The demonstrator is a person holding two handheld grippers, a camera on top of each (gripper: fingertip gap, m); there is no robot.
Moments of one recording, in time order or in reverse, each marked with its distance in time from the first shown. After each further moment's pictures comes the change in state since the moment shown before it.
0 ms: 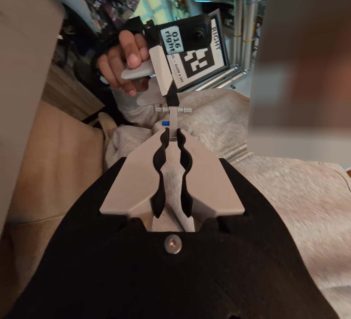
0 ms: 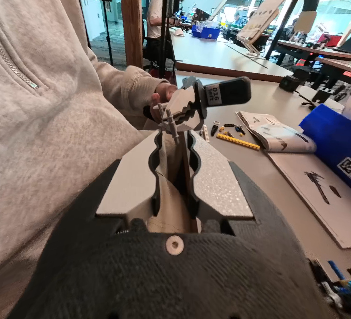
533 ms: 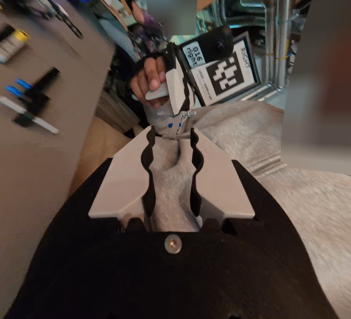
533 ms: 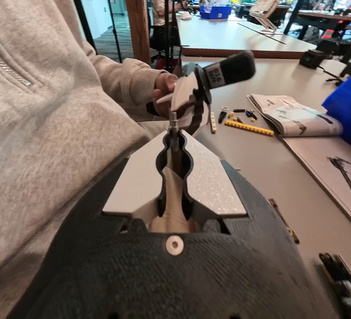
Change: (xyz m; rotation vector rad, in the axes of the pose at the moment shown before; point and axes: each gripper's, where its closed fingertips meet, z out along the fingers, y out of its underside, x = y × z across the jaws) left arm -0.027 -0.015 -0.017 0.124 -0.185 0.076; right arm 0.005 0.018 0.005 -0.059 -0.050 0.094
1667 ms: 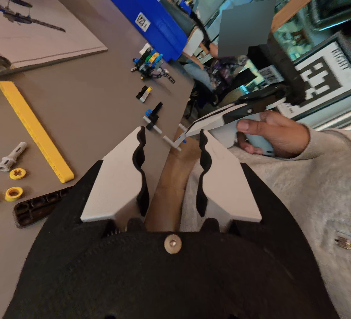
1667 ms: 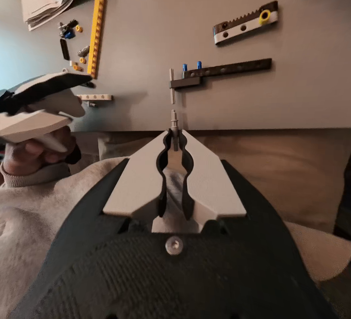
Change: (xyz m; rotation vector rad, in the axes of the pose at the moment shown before) left arm -0.042 -0.035 -0.089 0.151 -0.418 0.262; right arm 0.040 0.076 0.017 -0.463 1.018 1.292
